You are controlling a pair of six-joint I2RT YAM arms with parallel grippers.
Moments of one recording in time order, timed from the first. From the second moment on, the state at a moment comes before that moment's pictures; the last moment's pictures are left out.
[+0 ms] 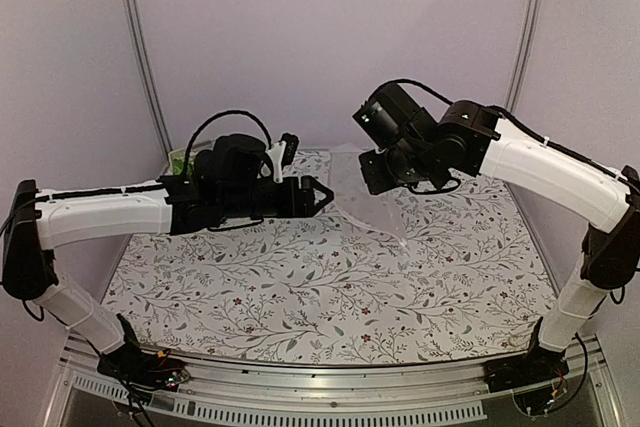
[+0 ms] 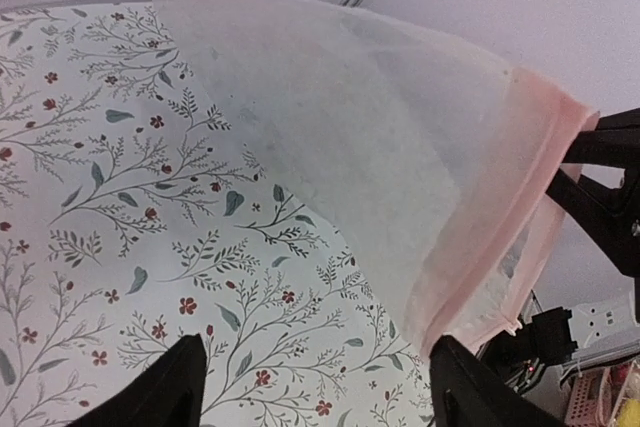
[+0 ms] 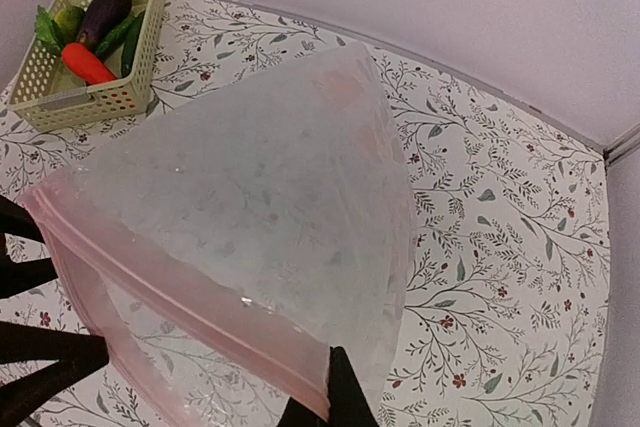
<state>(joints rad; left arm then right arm) -0.89 1.49 1.09 -0.04 0.03 -0.61 1.03 1.70 1.78 -0.96 0.58 0.43</state>
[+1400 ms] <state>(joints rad) -0.97 1.52 0.98 -0.09 -0.25 -0.83 1.03 1.74 1.78 -0.99 0.60 0.52</state>
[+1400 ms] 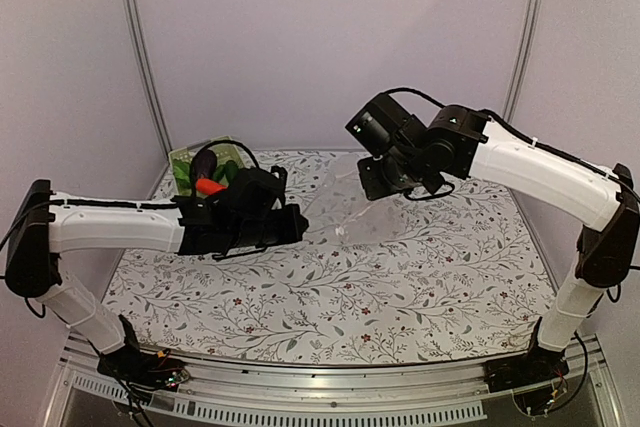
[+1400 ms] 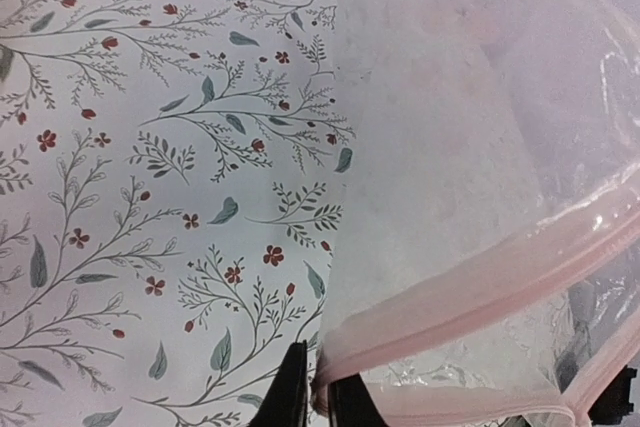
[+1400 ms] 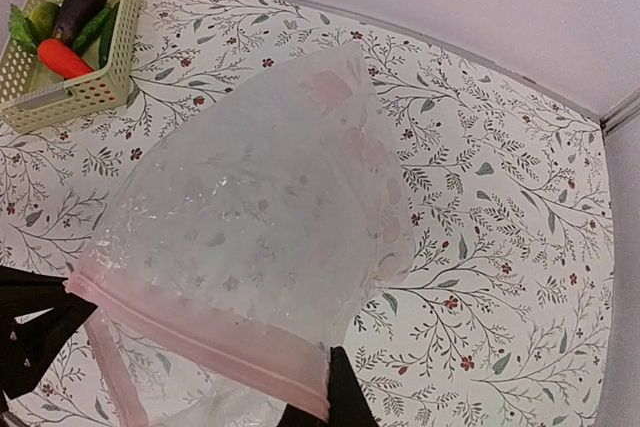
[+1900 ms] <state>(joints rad) -0.94 1.52 0.98 0.08 0.02 -0.71 1.03 1.72 1.76 -0.97 0.48 0.50</state>
